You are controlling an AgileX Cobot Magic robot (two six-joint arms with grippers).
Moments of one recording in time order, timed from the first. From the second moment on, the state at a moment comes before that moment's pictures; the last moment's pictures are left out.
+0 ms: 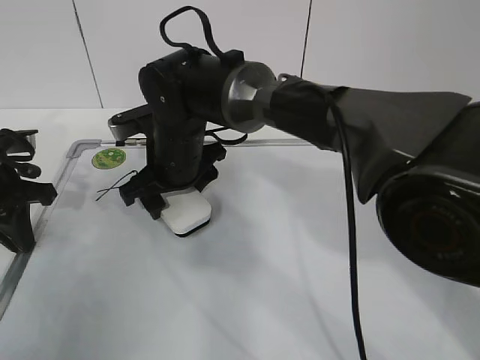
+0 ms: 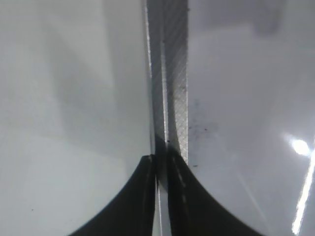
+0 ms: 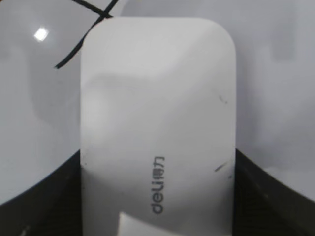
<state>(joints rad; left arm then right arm) -0.06 1.90 -1.16 -0.16 0.97 0.06 0.75 2.46 -2.19 -0.05 1.11 0.10</state>
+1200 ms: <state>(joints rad) -0.06 1.90 -1.16 -0.16 0.97 0.06 0.53 2.52 -2.34 -0.10 1.21 0.17</state>
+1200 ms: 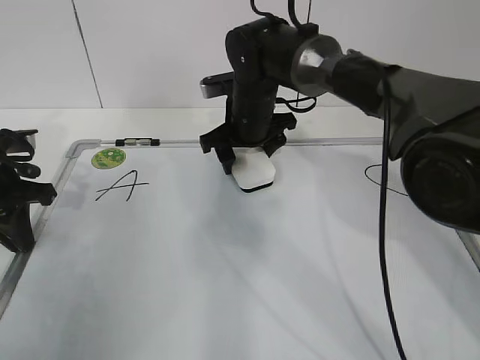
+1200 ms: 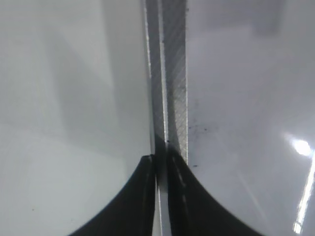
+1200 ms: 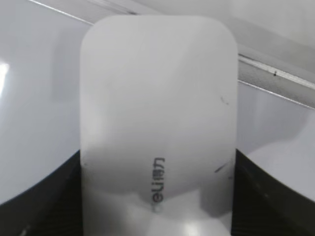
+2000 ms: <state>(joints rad) -0.06 1.90 -1.16 -0.16 0.97 0.06 0.53 2.19 -2.09 -0.05 1.25 0.14</state>
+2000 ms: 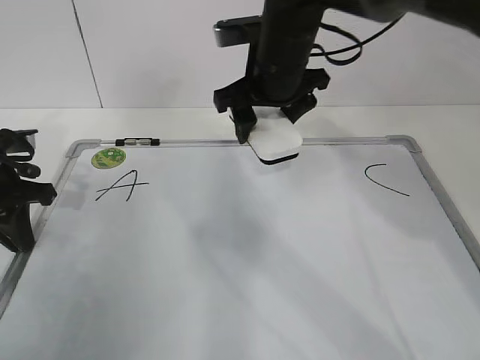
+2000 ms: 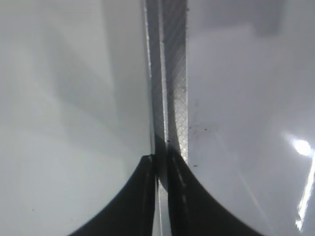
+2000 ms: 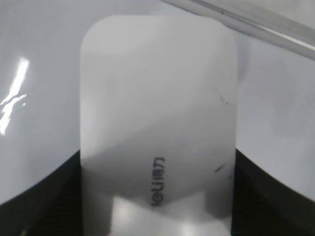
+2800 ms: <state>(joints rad) -0.06 1.90 -1.16 -0.17 0.97 0.06 0.28 1.60 -1.20 -0.07 1.11 0.20</state>
